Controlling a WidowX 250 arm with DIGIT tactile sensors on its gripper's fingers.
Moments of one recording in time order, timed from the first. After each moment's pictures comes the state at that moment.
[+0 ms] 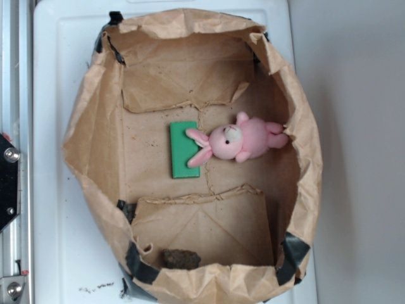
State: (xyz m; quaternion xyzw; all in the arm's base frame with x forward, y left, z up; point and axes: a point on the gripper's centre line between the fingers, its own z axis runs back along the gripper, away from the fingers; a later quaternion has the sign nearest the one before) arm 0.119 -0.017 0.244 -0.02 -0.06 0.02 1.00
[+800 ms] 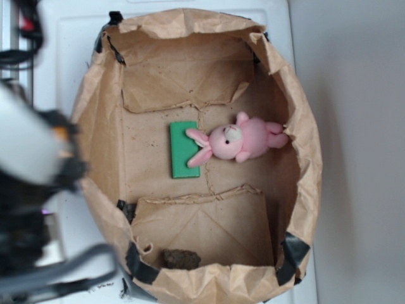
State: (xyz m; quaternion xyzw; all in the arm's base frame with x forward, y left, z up) arm 0.196 -0.010 0.211 0.01 -0.06 0.09 0.99
